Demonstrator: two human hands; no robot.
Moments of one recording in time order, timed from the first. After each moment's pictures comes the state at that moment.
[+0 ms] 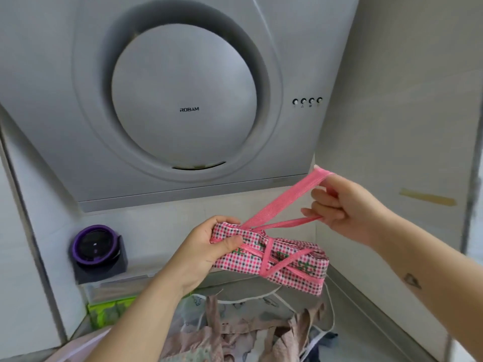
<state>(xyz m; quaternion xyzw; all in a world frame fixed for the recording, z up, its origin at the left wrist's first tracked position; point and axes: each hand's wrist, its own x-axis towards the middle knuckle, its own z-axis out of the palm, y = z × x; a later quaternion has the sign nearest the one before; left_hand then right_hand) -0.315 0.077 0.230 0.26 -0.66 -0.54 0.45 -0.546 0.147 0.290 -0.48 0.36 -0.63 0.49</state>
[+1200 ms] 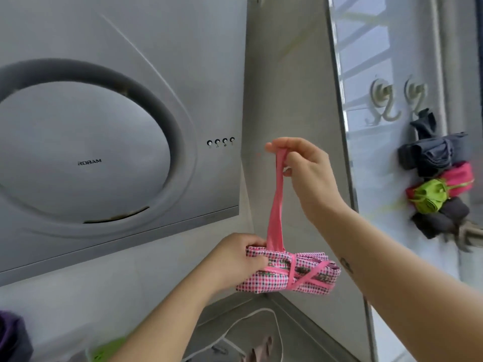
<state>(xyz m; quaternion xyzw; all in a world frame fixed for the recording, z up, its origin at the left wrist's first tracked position) -0.488 0.120 0.286 0.29 -0.89 -0.28 0.21 -0.624 0.193 0.354 -0.48 0.41 -0.78 0.04</state>
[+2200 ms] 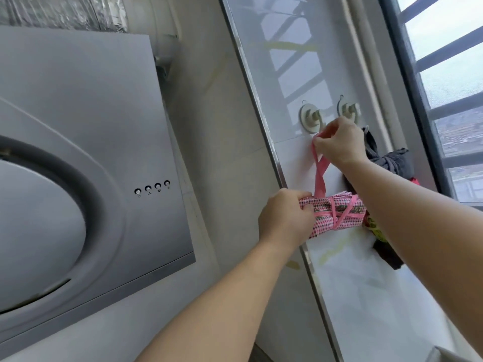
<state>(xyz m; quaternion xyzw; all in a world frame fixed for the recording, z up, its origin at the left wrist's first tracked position) -0.735 0.158 0.353 0.20 -0.90 -0.11 0.37 -0.897 0.196 0.413 -0.30 0.63 -0.68 -0.23</state>
